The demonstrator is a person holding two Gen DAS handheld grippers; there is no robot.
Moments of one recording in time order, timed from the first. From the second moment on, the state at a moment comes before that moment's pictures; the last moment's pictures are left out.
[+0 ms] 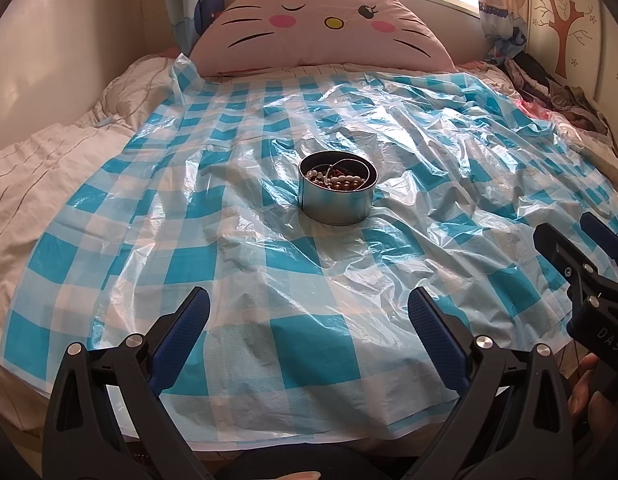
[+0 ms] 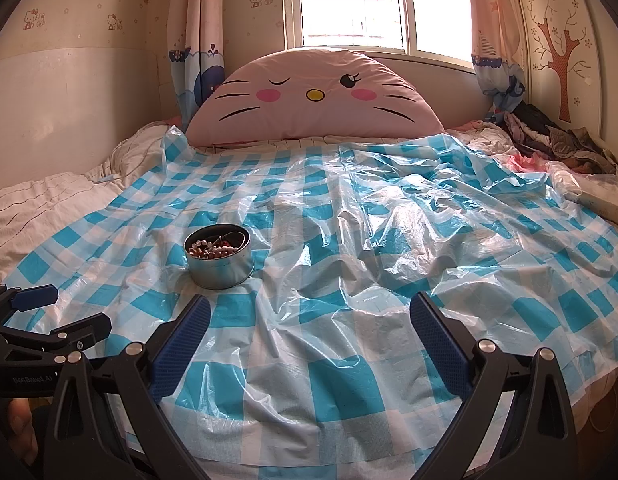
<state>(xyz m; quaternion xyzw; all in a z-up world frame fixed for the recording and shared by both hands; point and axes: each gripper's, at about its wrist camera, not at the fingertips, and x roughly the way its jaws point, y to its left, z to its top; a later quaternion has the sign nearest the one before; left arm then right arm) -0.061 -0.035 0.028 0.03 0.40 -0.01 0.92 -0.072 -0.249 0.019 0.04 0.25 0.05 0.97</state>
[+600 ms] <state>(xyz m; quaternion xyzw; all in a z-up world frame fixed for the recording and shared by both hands) -0.059 -0.033 0.028 0.02 0.40 -0.01 0.91 -0.071 -0.250 0.019 0.04 0.25 0.05 0.97</state>
